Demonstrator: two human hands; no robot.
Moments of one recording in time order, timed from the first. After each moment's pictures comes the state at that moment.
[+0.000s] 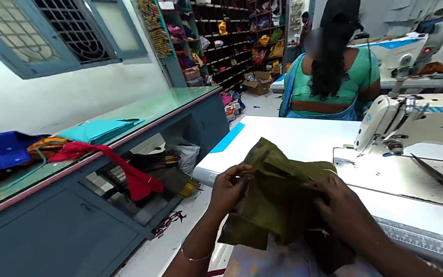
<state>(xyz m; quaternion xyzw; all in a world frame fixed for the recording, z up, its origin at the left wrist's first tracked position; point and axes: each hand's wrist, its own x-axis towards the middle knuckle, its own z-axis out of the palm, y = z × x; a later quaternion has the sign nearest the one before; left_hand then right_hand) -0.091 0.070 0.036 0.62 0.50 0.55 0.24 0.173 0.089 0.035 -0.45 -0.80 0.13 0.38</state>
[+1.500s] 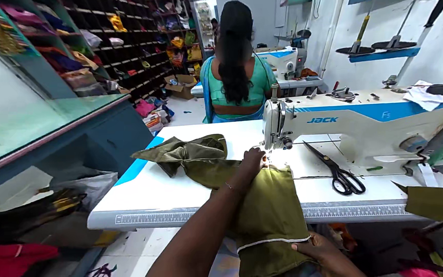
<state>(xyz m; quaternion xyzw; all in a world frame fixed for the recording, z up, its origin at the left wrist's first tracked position) 0.138 0.297 -0.017 0.88 0.42 0.14 0.16 0.299 0.035 -0.063 -0.56 -0.27 0.67 0.41</state>
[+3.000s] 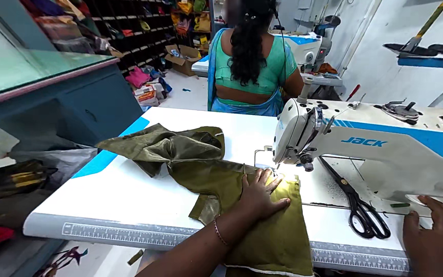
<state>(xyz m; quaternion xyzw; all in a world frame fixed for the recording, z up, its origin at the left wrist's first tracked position) 0.150 0.259 -0.032 0.84 0.50 0.01 0.21 0.513 0.141 -0.072 -0.72 -0.54 -0.19 0.39</state>
